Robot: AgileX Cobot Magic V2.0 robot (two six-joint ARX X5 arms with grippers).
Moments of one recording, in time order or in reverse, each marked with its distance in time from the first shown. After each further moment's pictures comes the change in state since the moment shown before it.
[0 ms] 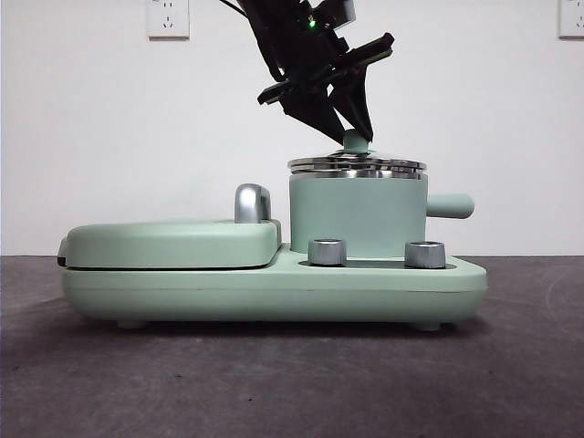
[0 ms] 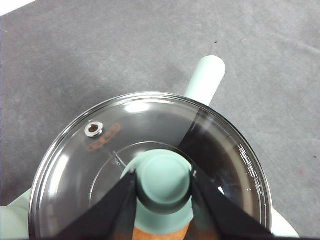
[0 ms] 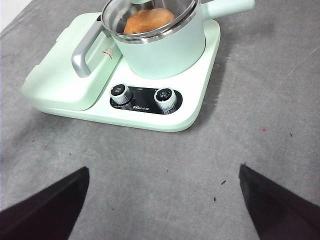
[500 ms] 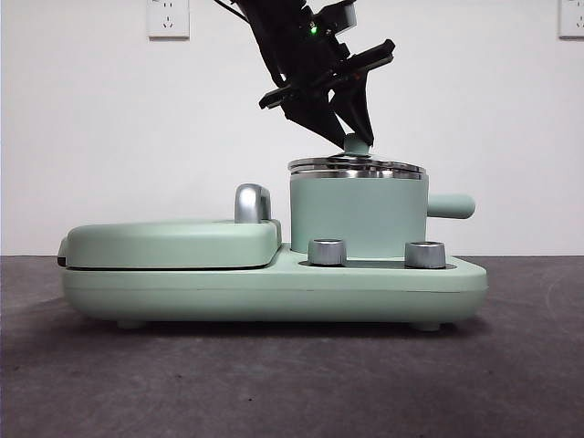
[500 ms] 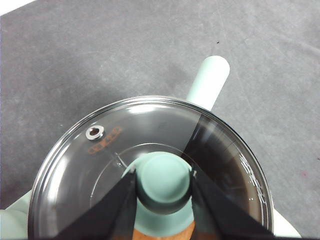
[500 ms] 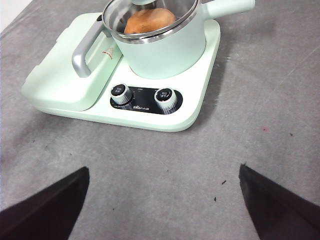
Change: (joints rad) left arm 0.001 0.014 0.002 0.011 -0.001 0.000; right arm 0.000 0.000 0.000 0.000 0.000 0.002
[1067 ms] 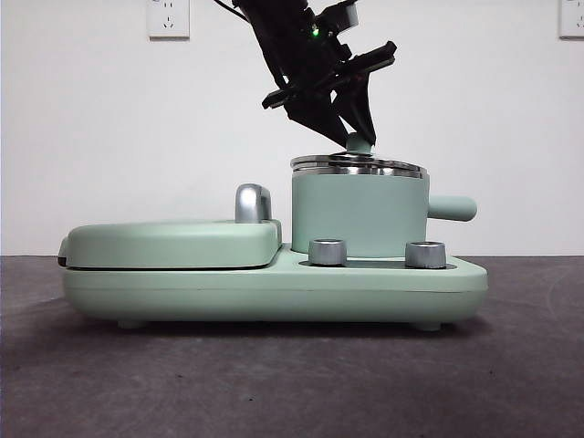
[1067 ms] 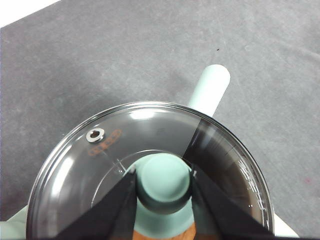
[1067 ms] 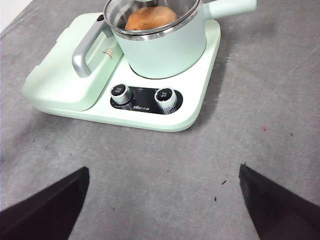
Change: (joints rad) left arm 0.001 0.006 0.000 0.035 0.000 0.011; right arm 0.000 0.000 0.000 0.000 0.000 0.001
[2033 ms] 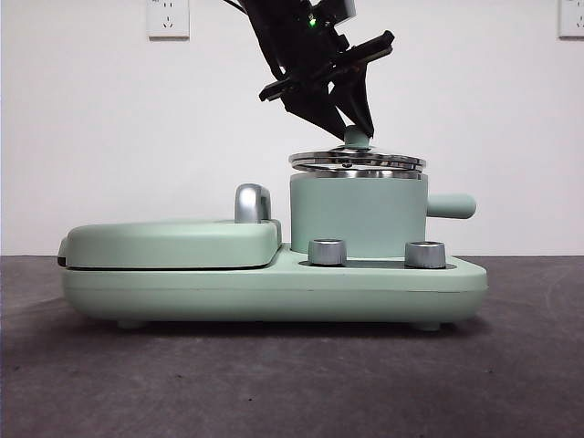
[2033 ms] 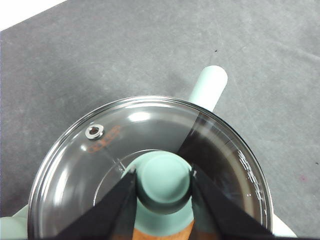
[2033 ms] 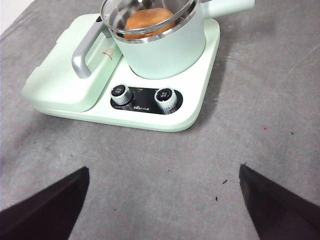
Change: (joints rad) left arm 0.000 -0.021 0.000 -0.021 0.000 0.001; right arm 0.000 0.000 0.000 0.000 0.000 0.011
